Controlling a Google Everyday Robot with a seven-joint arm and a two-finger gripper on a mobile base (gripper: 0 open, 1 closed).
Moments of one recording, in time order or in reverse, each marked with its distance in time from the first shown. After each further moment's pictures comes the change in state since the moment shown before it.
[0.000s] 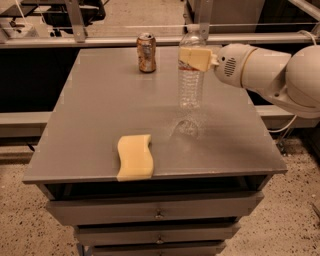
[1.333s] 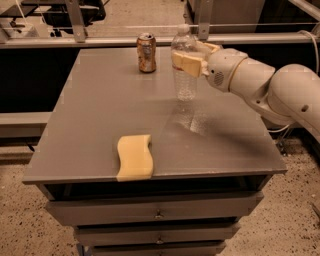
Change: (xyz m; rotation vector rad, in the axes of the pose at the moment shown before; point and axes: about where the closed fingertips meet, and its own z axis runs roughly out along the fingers) arm 0.000 -0.004 0.030 -0.089 -0.168 -0.309
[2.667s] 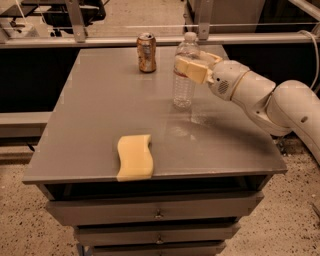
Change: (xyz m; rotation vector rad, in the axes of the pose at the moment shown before) arm 0.020 -0.008 -0.006 -0.048 -0.089 0.146
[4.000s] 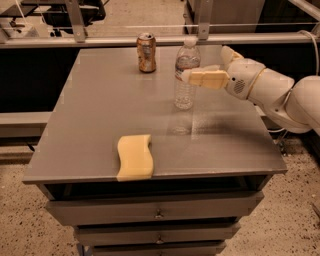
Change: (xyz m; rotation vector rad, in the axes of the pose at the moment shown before) arm -0.008 -0.012 -0.026 -0.014 0.043 -0.039
